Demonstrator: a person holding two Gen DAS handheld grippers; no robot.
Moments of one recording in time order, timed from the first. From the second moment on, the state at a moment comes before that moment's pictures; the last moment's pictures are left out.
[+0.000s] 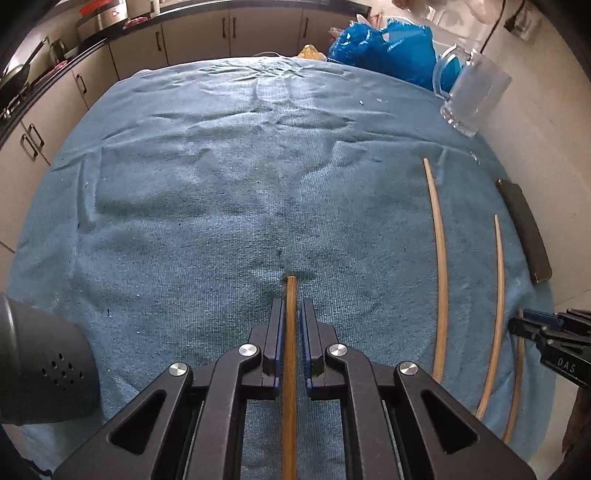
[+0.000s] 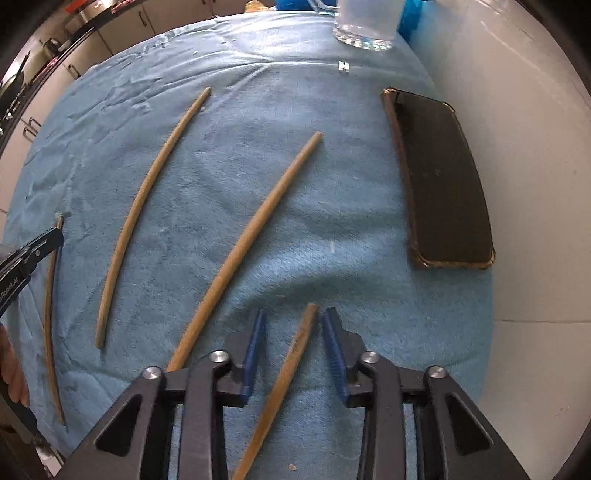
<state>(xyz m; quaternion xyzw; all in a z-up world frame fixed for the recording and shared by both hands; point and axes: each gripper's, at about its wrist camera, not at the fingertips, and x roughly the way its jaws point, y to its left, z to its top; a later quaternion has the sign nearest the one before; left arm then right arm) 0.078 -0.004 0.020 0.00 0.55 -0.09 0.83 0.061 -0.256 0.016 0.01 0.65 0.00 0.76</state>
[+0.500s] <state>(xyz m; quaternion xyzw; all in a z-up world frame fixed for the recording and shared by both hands) -0.011 0.039 0.103 -0.08 0.42 -0.15 0.89 -0.013 -0.230 0.062 0.05 0.49 0.09 0.86</state>
